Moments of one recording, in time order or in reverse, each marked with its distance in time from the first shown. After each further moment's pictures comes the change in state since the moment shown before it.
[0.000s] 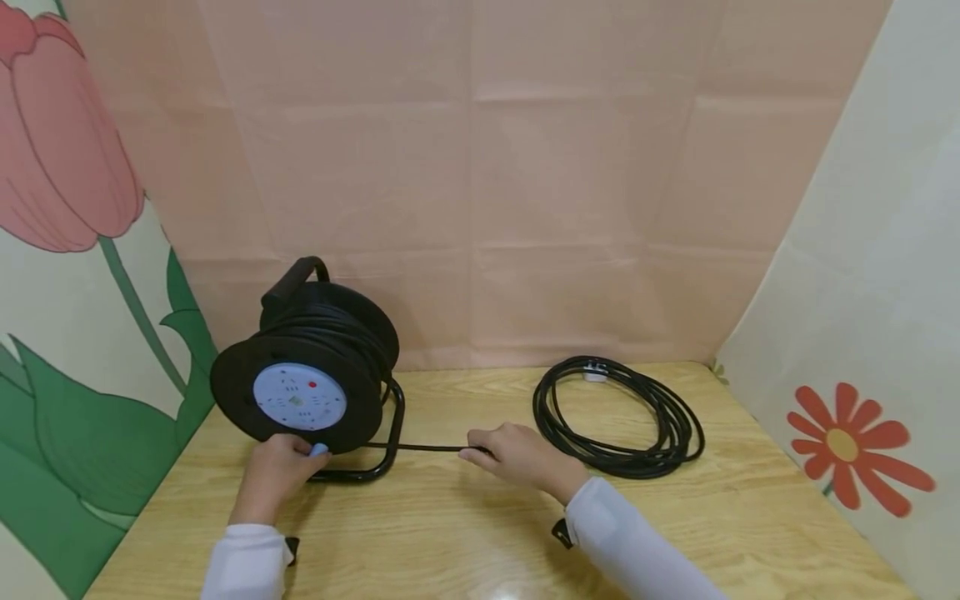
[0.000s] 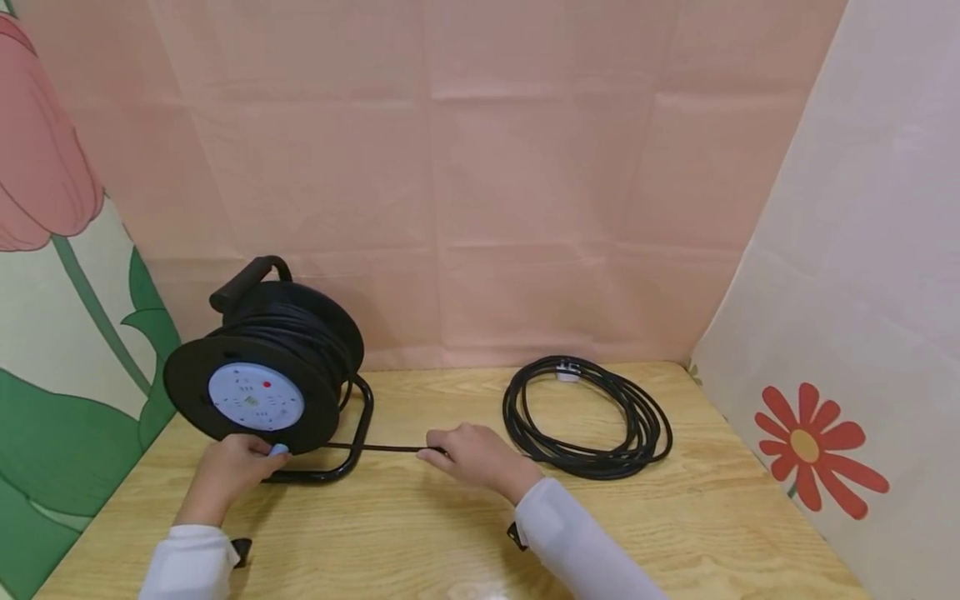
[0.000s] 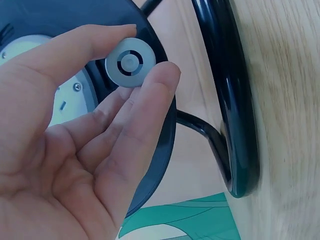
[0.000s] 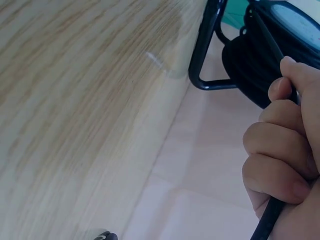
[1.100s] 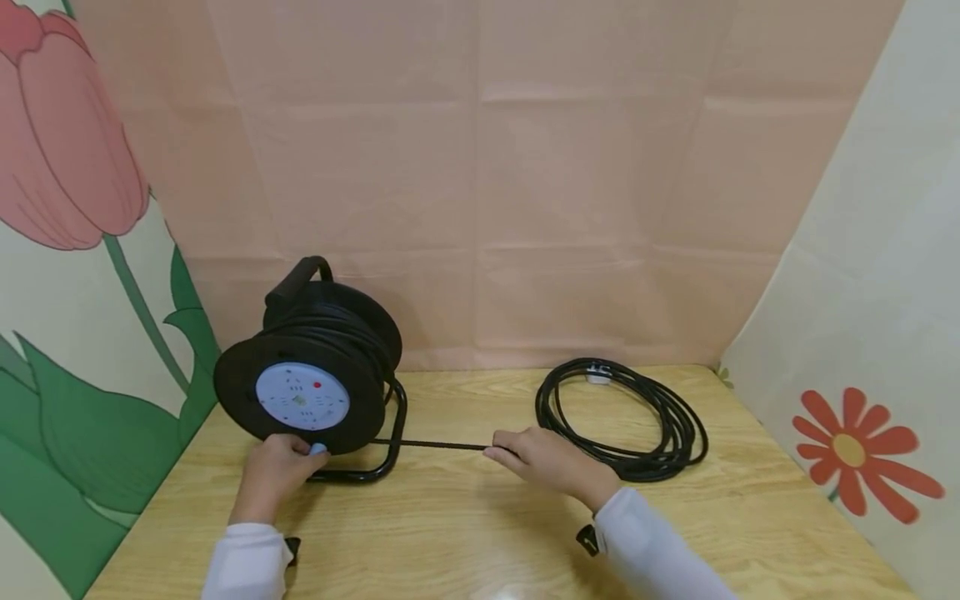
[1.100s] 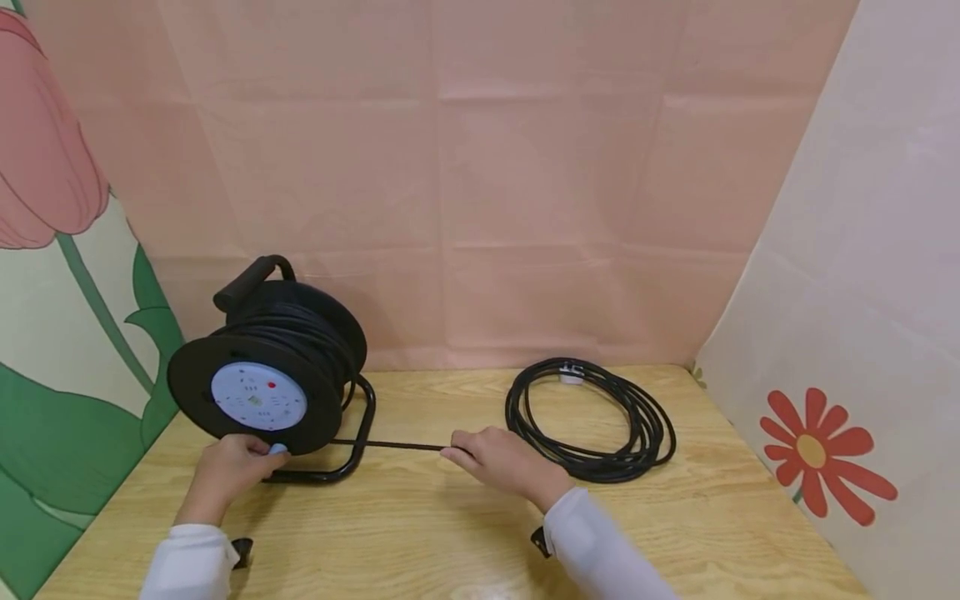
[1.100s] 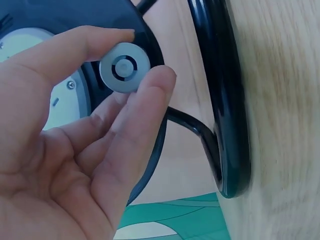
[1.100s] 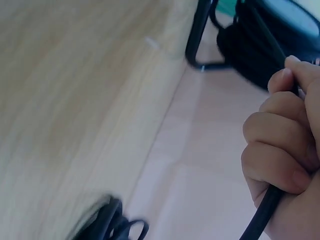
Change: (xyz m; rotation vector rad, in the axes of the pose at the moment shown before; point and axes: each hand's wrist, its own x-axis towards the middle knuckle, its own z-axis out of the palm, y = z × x) left_hand 0.003 -0.006 -0.001 -0.047 -0.023 -0.064; right_hand -0.024 0.007 -0.017 0.044 -0.004 0.013
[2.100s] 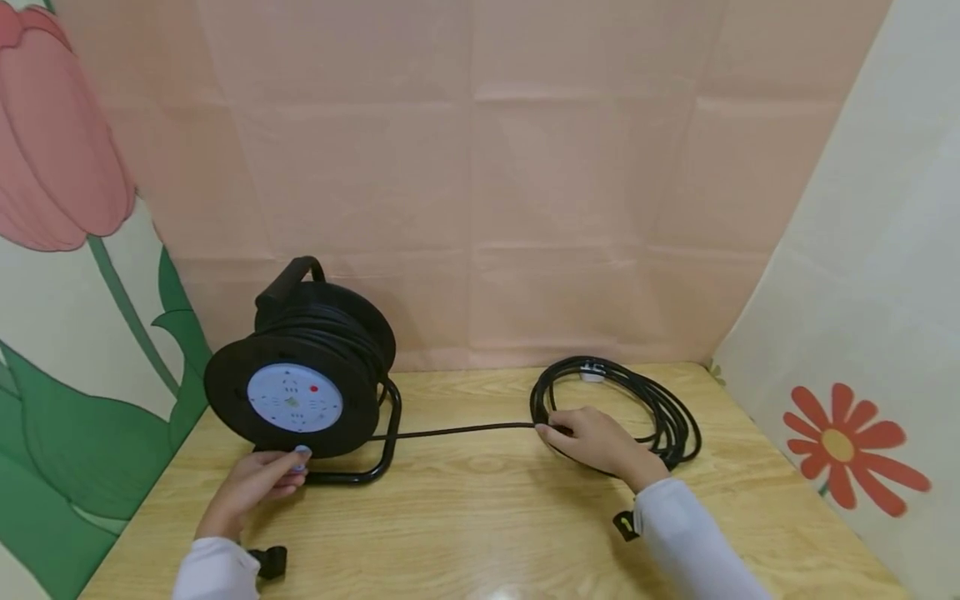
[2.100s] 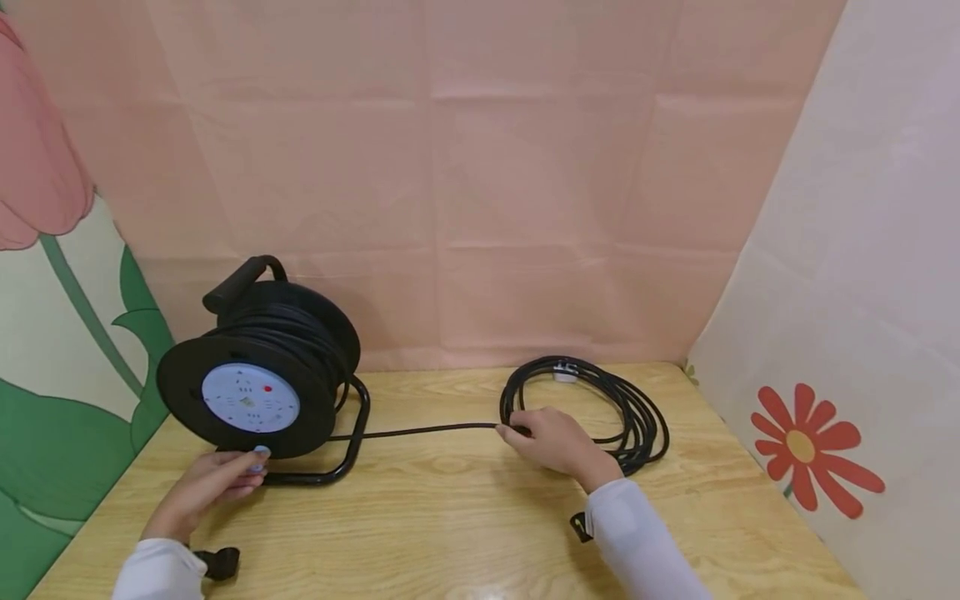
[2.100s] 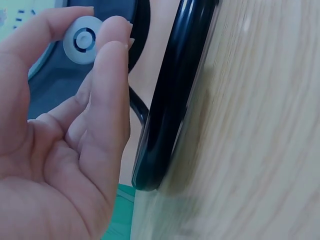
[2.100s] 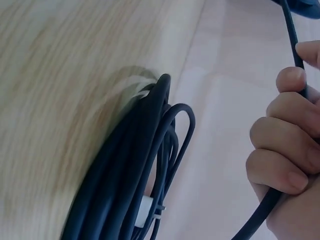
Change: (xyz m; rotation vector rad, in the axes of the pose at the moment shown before) left_hand 0.011 -0.045 0.008 -0.656 -0.212 -0.175; right_hand -0.043 0.066 -0.028 -0.056 0.115 0.277
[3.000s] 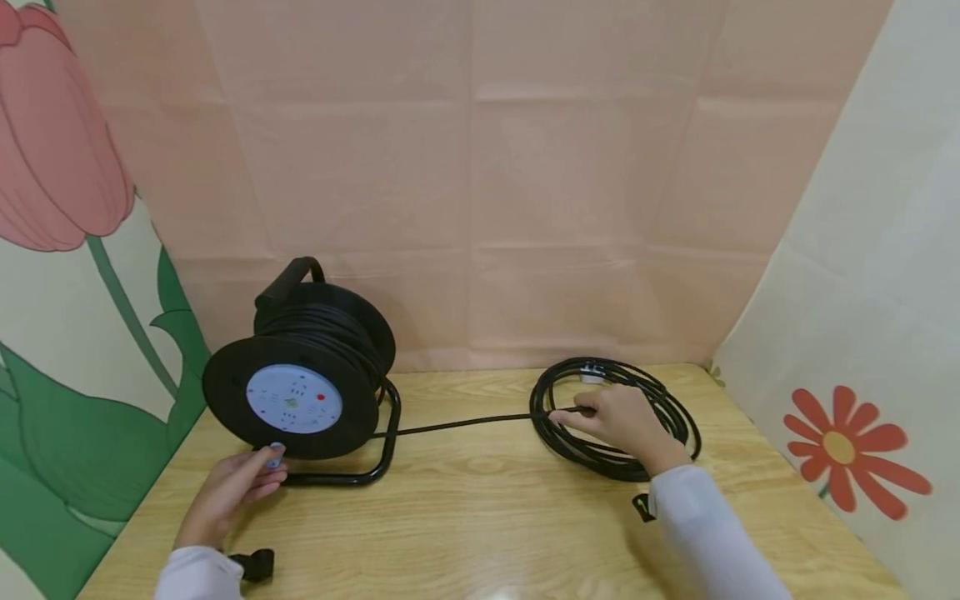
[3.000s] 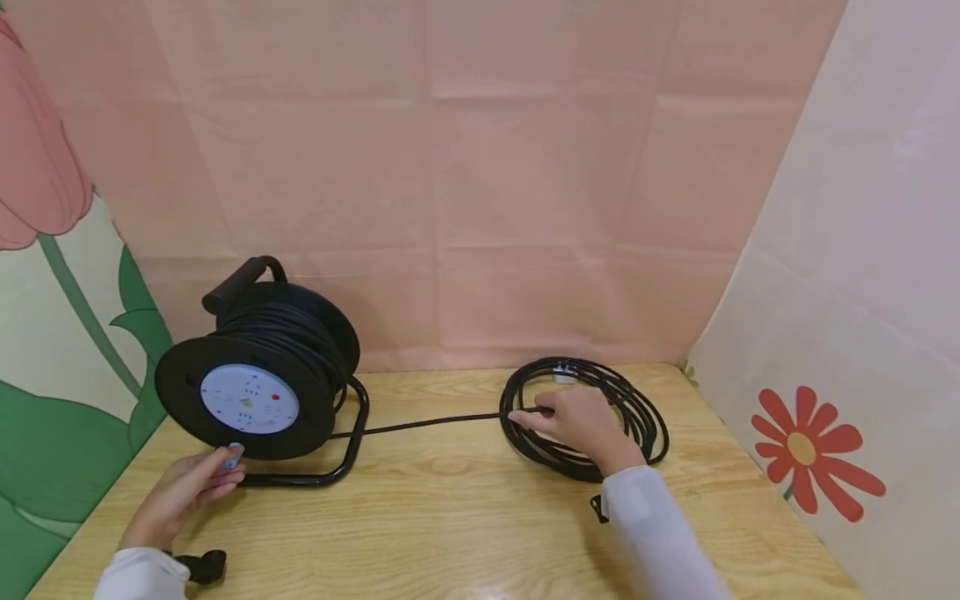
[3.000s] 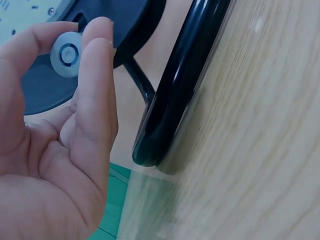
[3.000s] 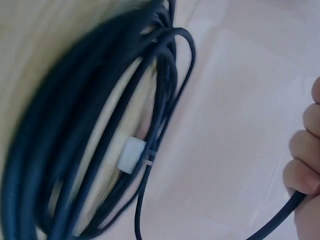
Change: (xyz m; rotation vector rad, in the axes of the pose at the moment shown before) left_hand -0.004 -0.001 -0.018 -0.133 0.057 -0.035; right_hand 0.004 0.028 -0.025 -0.290 0.403 -0.294
